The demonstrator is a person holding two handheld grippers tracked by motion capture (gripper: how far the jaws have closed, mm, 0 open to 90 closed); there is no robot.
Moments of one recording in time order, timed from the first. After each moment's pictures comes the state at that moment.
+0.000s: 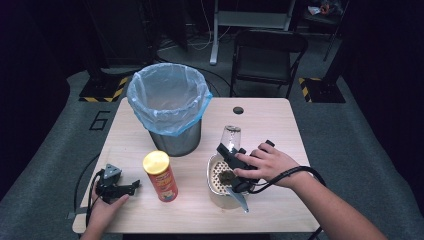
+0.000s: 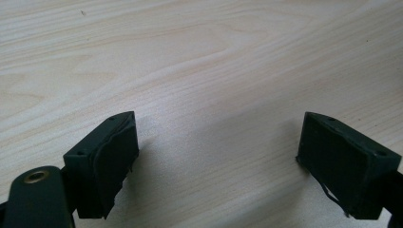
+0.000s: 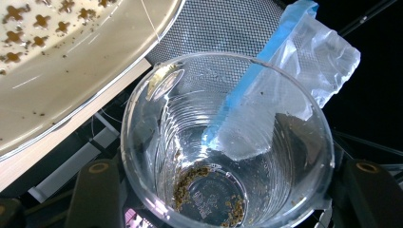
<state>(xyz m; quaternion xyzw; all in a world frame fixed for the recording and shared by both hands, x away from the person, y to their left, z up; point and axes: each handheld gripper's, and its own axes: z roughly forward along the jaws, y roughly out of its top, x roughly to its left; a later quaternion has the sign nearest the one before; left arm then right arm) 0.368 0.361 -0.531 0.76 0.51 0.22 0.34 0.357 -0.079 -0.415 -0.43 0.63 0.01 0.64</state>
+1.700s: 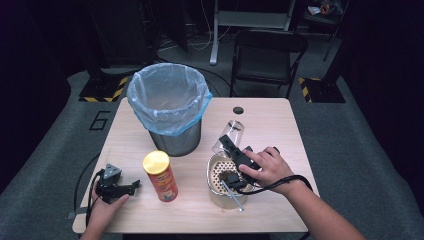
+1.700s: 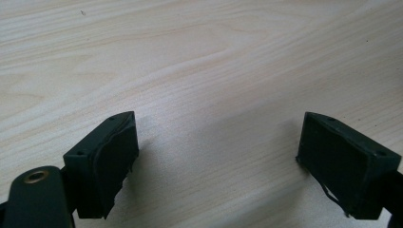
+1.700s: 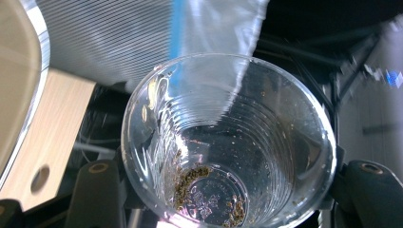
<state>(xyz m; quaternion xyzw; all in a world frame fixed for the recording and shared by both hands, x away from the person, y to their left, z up) 0.368 0.361 -0.531 0.76 0.51 0.22 0.34 0.351 -0.070 -0.401 -0.28 0.62 0.12 0.72</state>
